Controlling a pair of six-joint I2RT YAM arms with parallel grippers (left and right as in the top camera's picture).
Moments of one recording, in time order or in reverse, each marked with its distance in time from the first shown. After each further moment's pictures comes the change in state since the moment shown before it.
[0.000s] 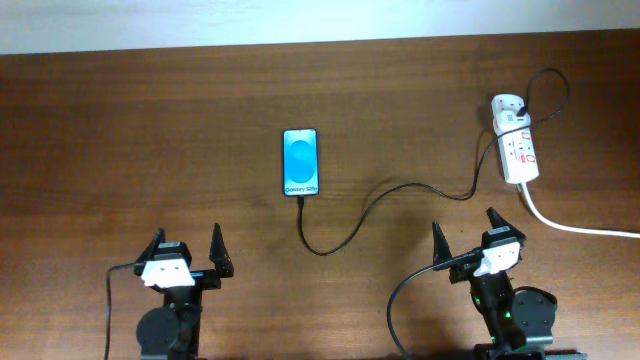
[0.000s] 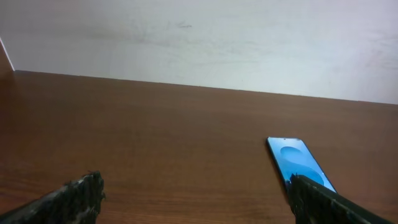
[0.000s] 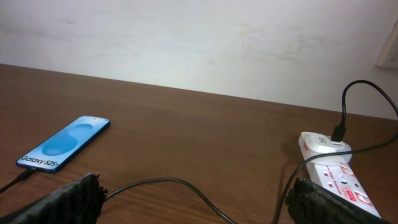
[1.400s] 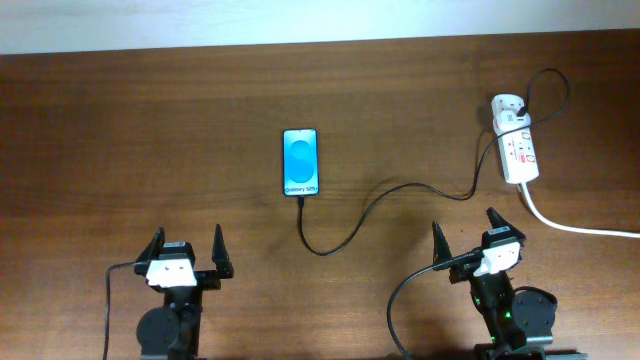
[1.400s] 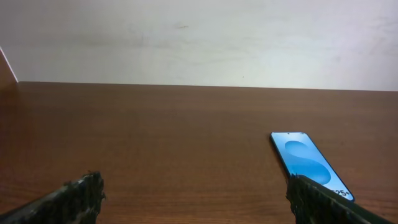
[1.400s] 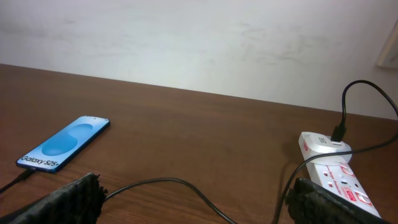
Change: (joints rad) left arm 0.000 0.000 0.000 -0.002 0.007 0.063; right arm 0.000 0.000 0.000 0.000 0.000 0.000
